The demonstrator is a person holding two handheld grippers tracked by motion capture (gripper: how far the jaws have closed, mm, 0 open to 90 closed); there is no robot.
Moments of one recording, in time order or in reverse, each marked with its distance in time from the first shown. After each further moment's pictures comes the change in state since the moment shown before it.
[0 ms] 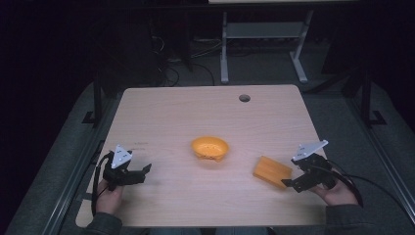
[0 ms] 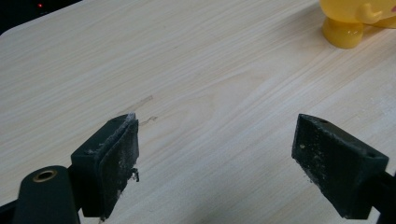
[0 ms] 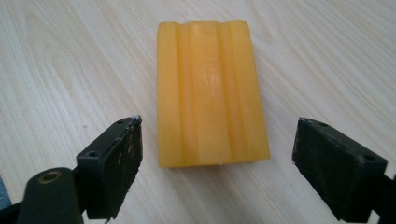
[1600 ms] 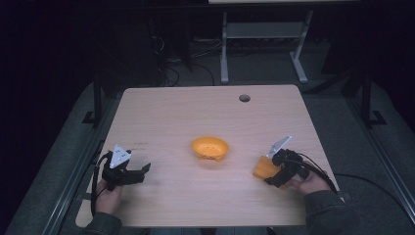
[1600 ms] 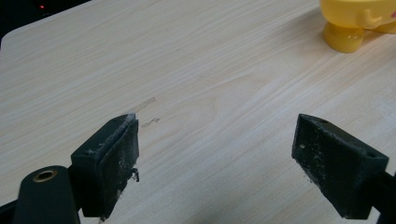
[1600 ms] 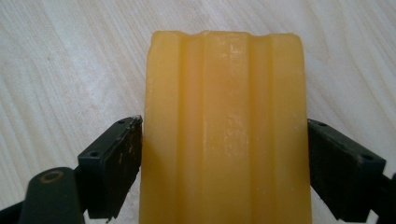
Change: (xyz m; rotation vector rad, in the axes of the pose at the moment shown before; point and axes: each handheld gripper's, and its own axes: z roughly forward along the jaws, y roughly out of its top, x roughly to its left) left arm 0.002 0.000 -0.002 -0.008 0.002 -0.009; right arm -0.002 0.036 0.064 0.159 0.061 -0.074
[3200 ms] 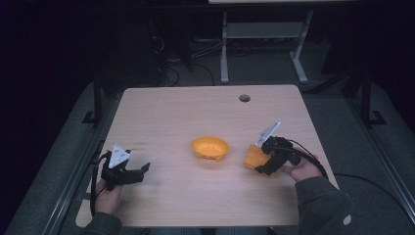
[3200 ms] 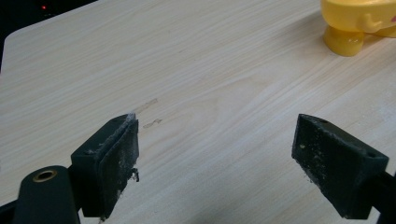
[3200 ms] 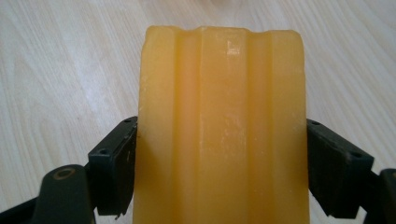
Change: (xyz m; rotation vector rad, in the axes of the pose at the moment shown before) left arm 0.001 0.000 -0.002 -0.005 0.003 -0.008; right arm 0.001 0.051 -0.021 -0.021 -0.005 -0.100
